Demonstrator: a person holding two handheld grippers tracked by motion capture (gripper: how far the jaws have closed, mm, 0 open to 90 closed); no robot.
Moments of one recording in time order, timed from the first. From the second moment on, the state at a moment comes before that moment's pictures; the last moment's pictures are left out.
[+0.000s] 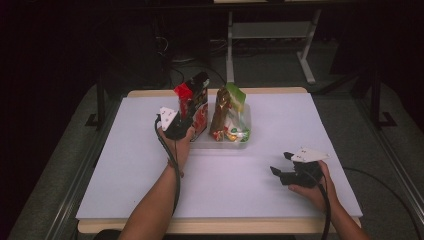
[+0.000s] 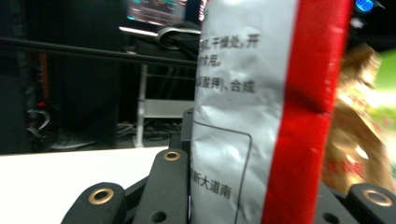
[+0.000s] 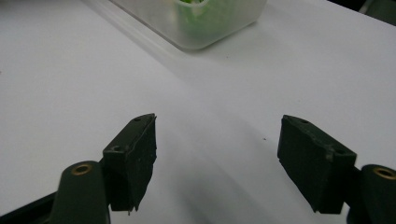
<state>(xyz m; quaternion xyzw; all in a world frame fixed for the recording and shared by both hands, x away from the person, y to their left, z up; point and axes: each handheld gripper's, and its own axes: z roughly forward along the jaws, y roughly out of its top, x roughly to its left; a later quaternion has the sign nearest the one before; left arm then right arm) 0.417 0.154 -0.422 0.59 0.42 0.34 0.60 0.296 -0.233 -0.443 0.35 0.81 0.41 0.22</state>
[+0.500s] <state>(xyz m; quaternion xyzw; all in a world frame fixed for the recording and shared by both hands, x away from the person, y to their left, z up) 0.409 0.154 -0.430 0.64 0.40 0.33 0.56 0.296 -0.232 -0.444 0.35 0.82 0.41 0.21</state>
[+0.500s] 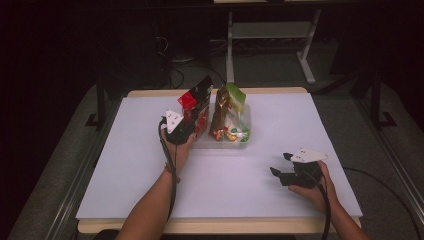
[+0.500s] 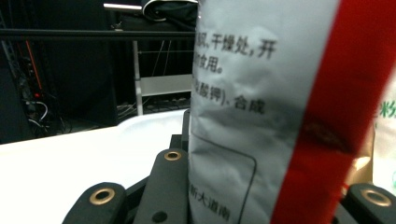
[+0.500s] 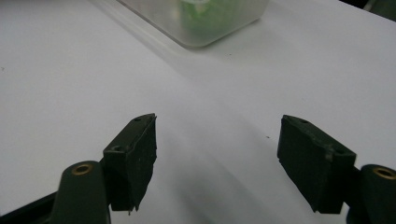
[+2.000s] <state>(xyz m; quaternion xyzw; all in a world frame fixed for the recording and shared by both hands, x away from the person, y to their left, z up) 0.404 0.166 -0.418 0.69 0.38 0.30 0.54 0.293 -0.231 -0.443 0.34 0.82 0.41 0.21</state>
